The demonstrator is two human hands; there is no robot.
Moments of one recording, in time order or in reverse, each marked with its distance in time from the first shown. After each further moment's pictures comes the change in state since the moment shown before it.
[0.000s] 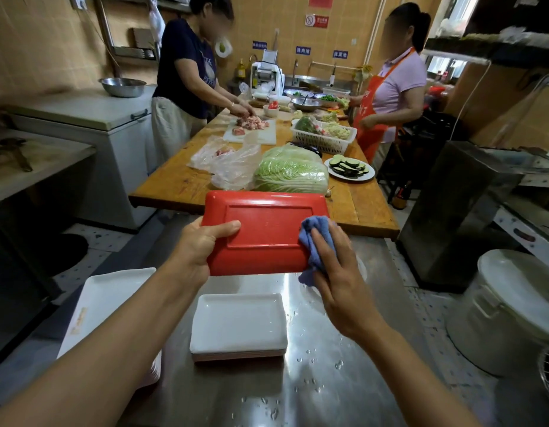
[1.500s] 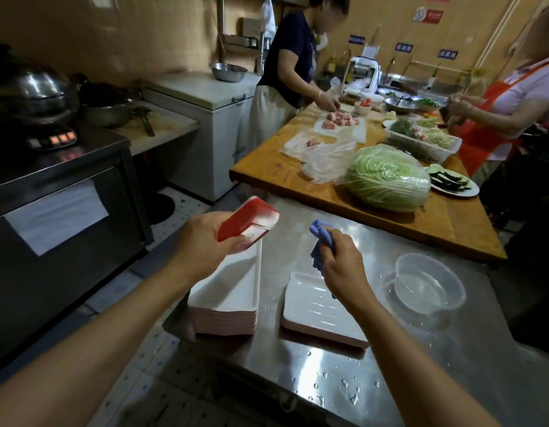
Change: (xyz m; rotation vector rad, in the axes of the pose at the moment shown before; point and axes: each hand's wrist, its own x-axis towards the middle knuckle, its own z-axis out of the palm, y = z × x) left_hand -0.055 0.013 -0.200 1.018 0.207 0.662; right_hand 0.044 -0.119 0.132 0.405 -0.105 0.223
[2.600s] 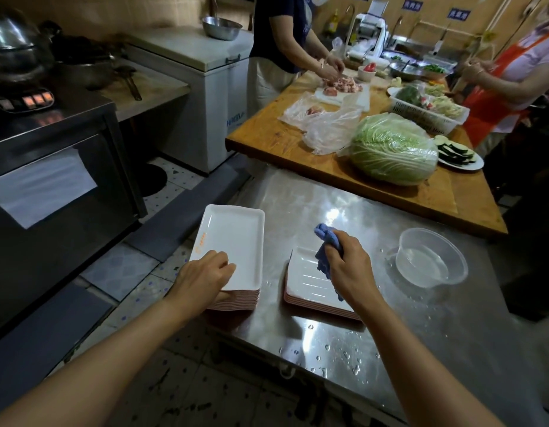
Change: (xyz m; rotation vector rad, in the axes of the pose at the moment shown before) left_hand -0.064 -0.091 0.053 0.736 -0.449 0.332; right_hand -0.029 0.016 0.010 -0.043 -0.044 0.131
